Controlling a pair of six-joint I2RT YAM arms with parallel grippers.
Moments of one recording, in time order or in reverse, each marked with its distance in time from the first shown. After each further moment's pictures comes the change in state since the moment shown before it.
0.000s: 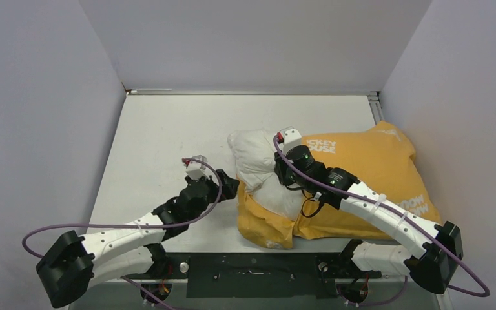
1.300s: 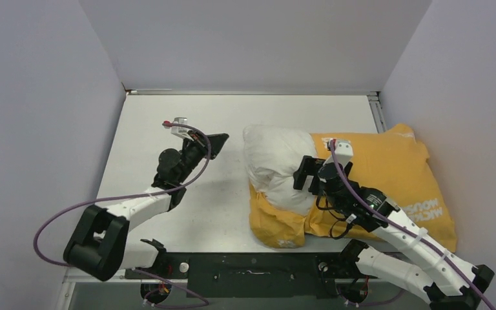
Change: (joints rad) left arm 0.478 0.419 0.139 0.802 0.698 -0.014; right arm -0.014 -0.367 -0.078 -0.299 0.244 0.436
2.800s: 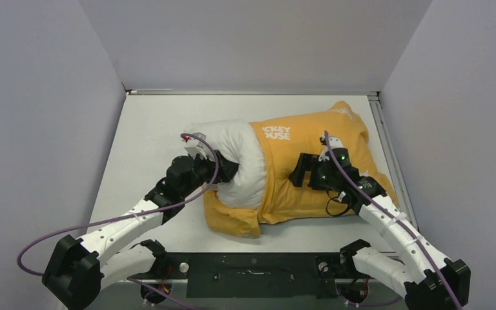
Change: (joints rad) left arm -0.135 -0.342 0.025 -0.788 -0.159 0.149; right arm -0.271 0.155 -0.124 0.215 -0.496 -0.180
